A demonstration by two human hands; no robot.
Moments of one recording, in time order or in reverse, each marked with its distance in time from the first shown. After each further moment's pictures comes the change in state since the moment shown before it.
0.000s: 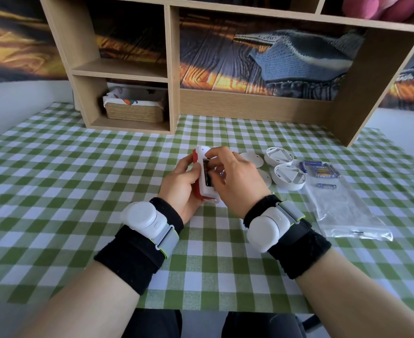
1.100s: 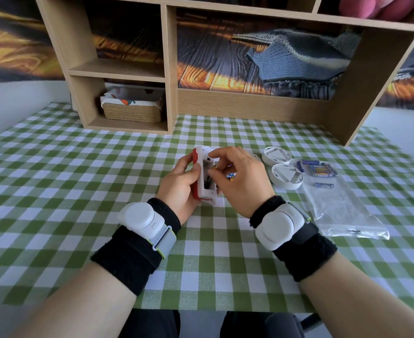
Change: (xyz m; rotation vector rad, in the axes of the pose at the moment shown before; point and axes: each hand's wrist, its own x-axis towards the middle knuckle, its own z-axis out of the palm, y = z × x) left_hand -0.005 0.001 0.008 0.010 0.001 -0.017; right_hand -0.008 0.001 -0.015 0.162 0.132 0.026
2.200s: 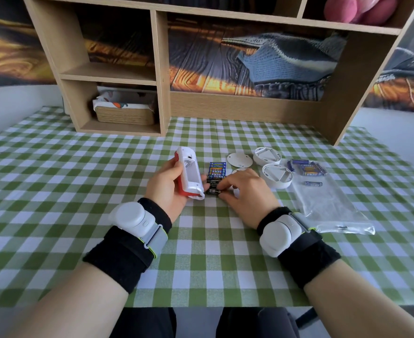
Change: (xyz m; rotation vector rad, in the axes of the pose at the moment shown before) left_hand 0.007 0.004 -0.003 -0.110 0.110 -0.040; right_hand -0.023 0.044 -0.012 -0.244 -0.230 0.059
